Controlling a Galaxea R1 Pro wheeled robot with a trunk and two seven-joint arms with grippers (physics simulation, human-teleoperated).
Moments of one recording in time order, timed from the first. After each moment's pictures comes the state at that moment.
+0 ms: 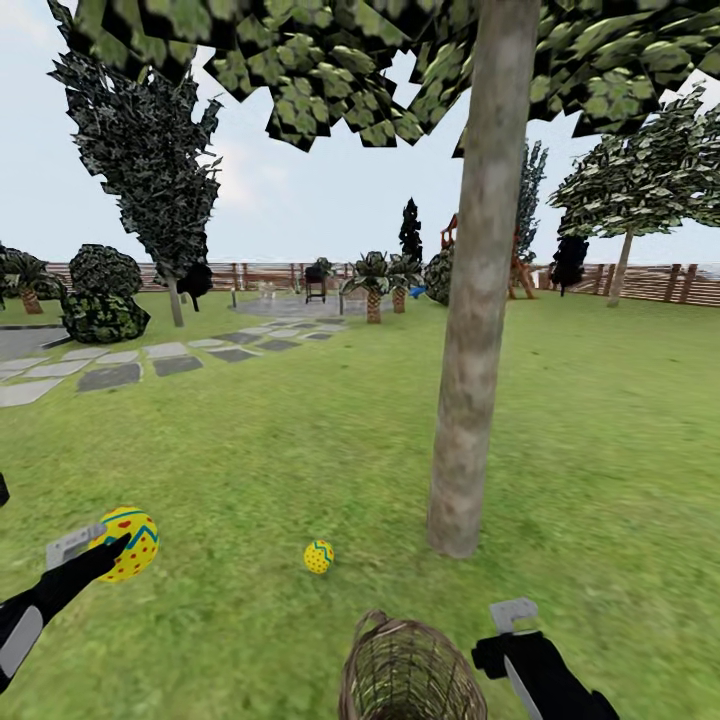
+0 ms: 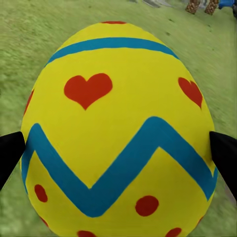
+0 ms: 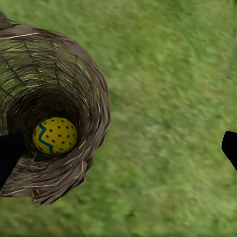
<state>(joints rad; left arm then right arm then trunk) -0.55 0.41 0.40 -0.49 0.30 0.05 -0.42 -0.33 -0.06 0.12 -0.82 0.03 0.60 -0.08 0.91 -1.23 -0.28</state>
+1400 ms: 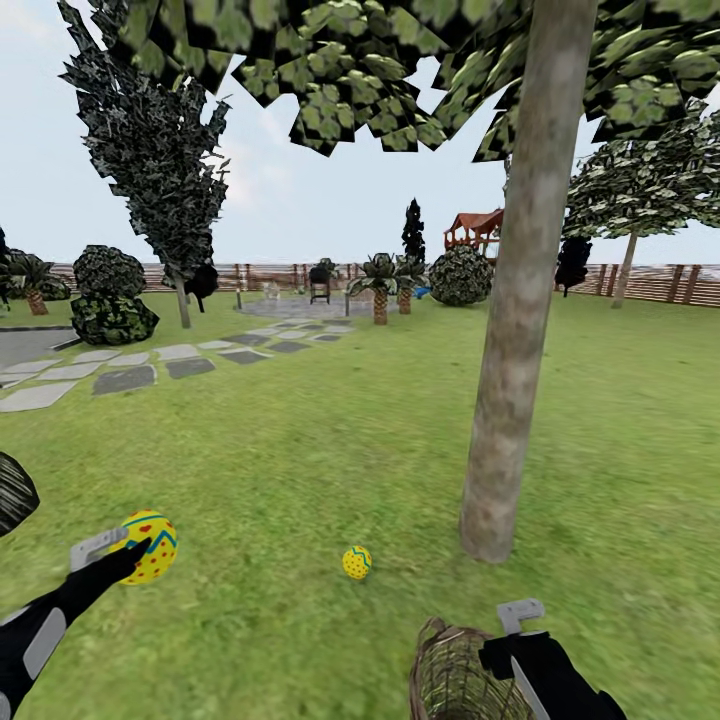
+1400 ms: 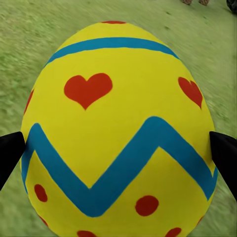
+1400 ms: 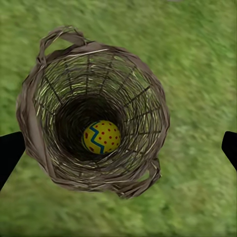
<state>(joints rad) -0.55 0.36 0.39 -0.48 0.25 0.05 -0.42 -0.33 -0.08 0.12 -0.82 0.03 0.60 -0.08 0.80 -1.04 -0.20</state>
